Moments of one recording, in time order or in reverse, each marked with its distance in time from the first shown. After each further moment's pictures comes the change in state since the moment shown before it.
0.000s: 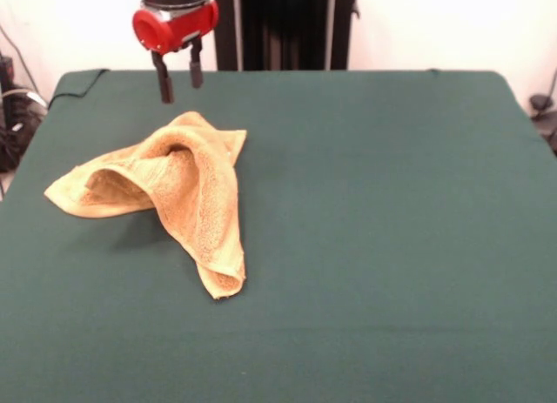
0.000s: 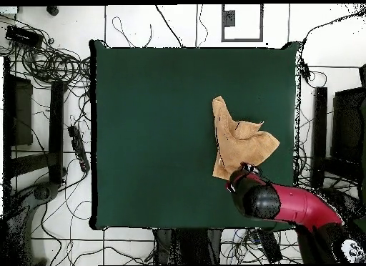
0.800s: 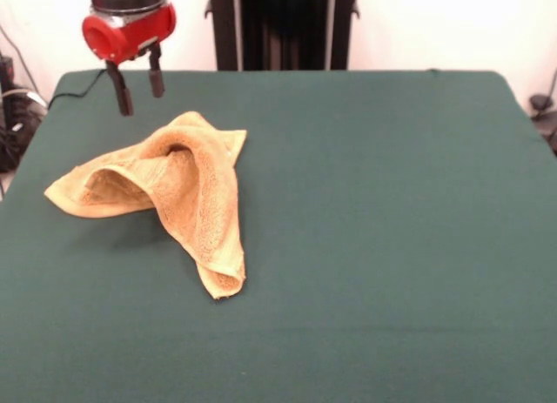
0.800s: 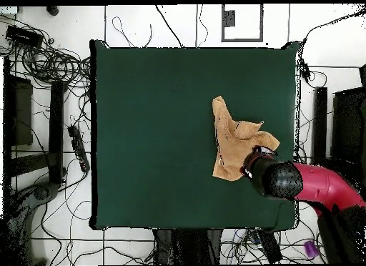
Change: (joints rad) arm -0.091 0.005 0.150 -0.143 -0.059 0.195 -0.045
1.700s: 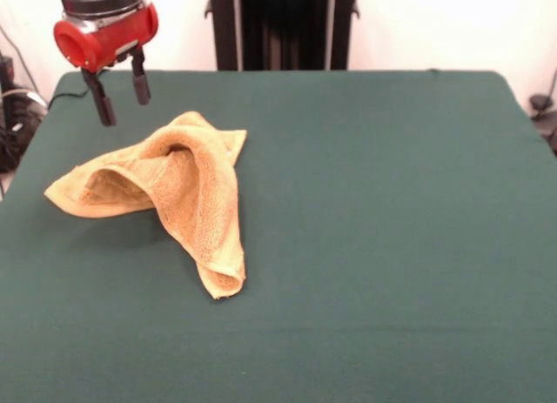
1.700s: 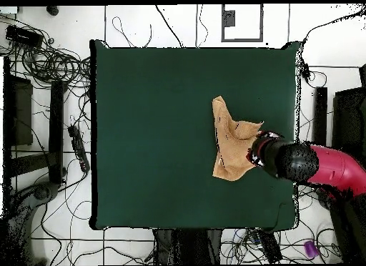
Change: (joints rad) arm -0.056 0.033 0.106 -0.118 0.021 0.156 -0.006
